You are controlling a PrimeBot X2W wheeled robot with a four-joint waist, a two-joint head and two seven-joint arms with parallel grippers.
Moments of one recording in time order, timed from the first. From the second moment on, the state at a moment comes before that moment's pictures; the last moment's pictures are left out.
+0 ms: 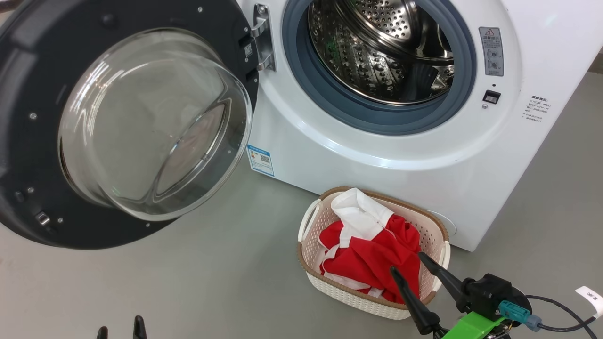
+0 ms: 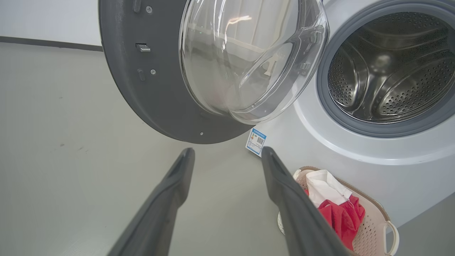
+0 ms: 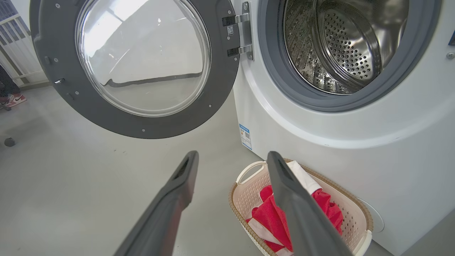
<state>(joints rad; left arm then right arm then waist) 0.21 0.04 0.07 0.11 -0.38 0.05 -0.26 -0.09 -0.21 0.40 0.33 0.46 0.12 -0.26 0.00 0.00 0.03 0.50</state>
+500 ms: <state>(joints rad) 0.21 0.04 0.07 0.10 -0.40 0.05 -0.26 -0.09 -0.21 0.39 0.33 0.47 0.12 -0.26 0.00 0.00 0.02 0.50</state>
